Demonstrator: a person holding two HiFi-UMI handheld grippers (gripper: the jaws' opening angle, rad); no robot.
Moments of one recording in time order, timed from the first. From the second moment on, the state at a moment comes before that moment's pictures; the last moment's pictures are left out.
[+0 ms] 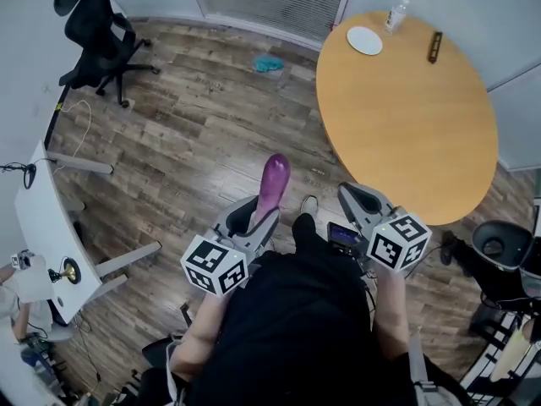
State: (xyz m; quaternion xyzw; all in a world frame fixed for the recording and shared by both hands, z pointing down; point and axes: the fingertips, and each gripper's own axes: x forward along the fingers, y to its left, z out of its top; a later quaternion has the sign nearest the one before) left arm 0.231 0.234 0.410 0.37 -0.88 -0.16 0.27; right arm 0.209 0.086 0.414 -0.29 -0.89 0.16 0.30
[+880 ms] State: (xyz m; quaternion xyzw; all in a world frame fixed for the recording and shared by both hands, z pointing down) left arm 0.163 0.105 0.407 0.41 -0.86 -0.15 0.28; right arm 0.146 -0.018 0.434 -0.27 -0.89 0.19 0.32
